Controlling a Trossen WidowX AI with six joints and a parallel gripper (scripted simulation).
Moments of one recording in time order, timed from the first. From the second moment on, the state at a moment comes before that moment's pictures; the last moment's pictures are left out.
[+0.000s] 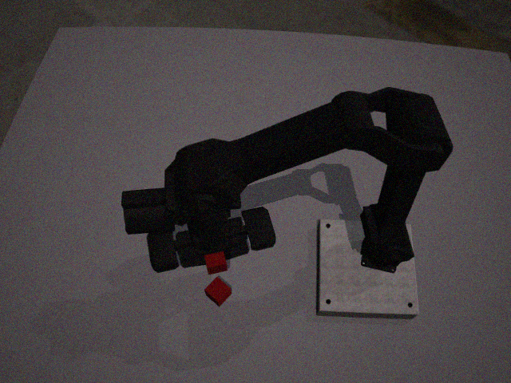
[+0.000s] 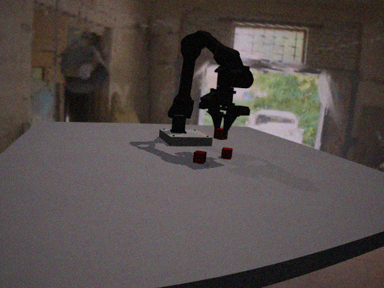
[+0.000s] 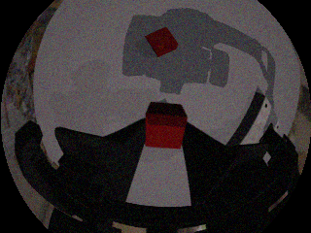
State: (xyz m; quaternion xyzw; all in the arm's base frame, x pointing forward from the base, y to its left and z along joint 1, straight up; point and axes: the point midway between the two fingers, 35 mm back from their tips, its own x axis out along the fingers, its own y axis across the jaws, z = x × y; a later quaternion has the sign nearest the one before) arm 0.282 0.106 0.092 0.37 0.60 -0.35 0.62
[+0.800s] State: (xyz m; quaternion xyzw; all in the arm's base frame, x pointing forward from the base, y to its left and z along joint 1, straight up) arm 0.279 0.123 0.083 0.44 0.56 -0.42 0.57
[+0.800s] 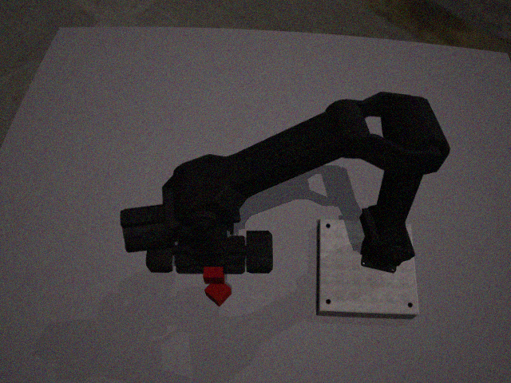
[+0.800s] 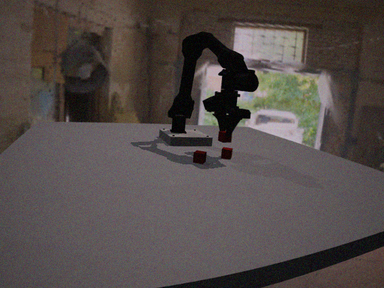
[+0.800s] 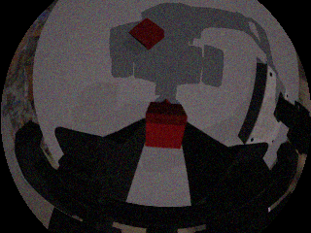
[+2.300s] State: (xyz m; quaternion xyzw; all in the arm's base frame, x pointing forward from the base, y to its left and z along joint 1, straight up) arm 0.277 0.121 0.059 0.44 0.56 -0.42 0.56
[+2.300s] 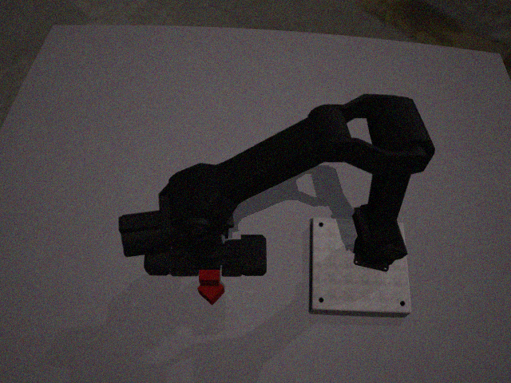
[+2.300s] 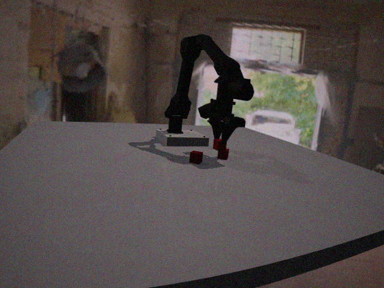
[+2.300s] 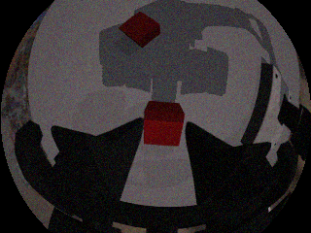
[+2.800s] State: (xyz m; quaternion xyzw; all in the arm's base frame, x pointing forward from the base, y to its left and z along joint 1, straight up) arm 0.276 0.120 0.072 0.43 0.56 -0.43 0.56
